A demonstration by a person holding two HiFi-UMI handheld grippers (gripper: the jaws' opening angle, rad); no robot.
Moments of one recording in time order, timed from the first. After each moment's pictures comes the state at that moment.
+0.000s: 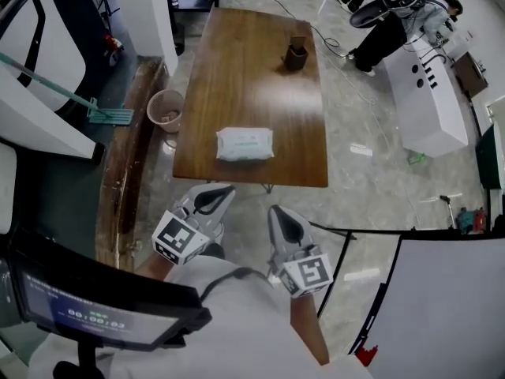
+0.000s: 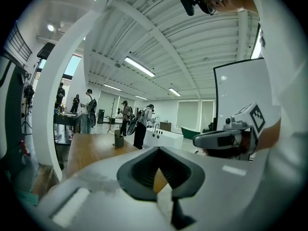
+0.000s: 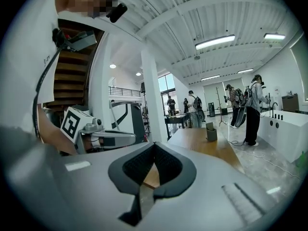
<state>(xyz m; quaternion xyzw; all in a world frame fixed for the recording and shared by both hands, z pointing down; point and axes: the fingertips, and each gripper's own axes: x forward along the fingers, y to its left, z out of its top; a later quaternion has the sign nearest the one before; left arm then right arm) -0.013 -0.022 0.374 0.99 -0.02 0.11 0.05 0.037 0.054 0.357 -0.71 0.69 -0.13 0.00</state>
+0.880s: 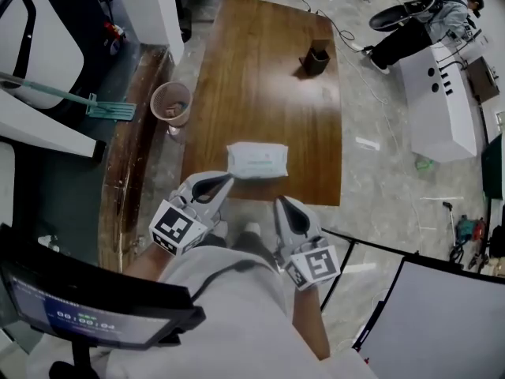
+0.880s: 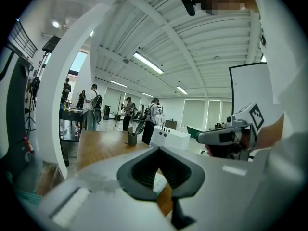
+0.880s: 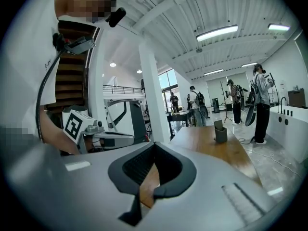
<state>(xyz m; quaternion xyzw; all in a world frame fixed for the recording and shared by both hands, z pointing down) 0.018 -0.149 0.384 0.99 -0.05 0.11 0.07 0.078 -0.064 0.368 -0.69 0.71 -0.14 0.00</state>
